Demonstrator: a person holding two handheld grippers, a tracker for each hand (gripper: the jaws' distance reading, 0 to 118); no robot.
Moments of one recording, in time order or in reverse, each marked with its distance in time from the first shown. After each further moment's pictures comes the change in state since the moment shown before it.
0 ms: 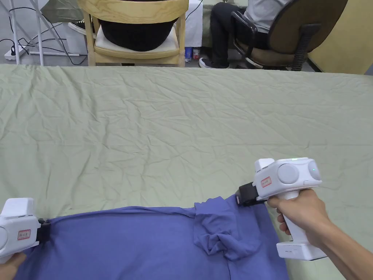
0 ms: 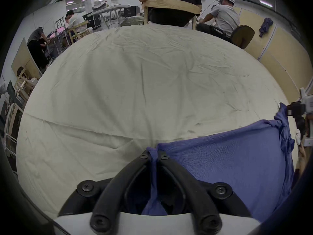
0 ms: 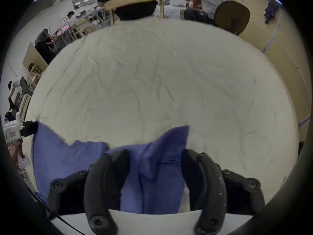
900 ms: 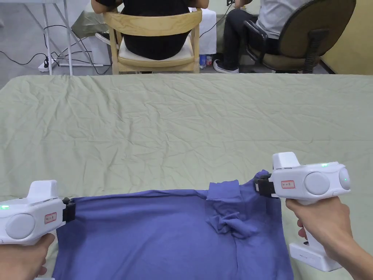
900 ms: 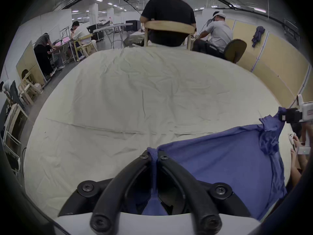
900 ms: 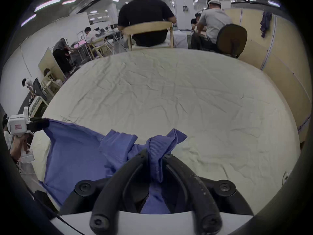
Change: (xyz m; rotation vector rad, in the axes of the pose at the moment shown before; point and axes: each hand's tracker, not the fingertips) left arm 0.005 -0.032 0.115 0.185 -0.005 0.012; right arm -0.029 -0.092 0.129 0.316 0.090 0.060
